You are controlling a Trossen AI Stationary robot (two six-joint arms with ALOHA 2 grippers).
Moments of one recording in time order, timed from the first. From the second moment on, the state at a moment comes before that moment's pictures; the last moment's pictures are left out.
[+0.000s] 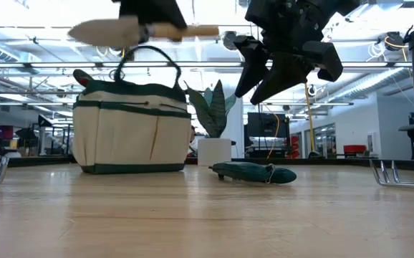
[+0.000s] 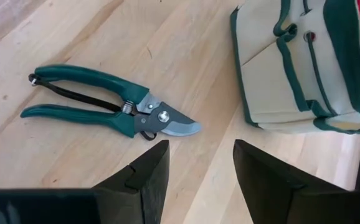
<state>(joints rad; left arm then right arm) -0.25 1.54 1.24 -0.50 -0.08 -0.73 0.12 1.54 1.03 -0.34 0.13 -0.59</state>
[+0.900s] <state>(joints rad) -0.06 1.41 1.24 -0.66 0.03 -0.52 0.14 1.54 1.03 0.17 0.29 -1.25</state>
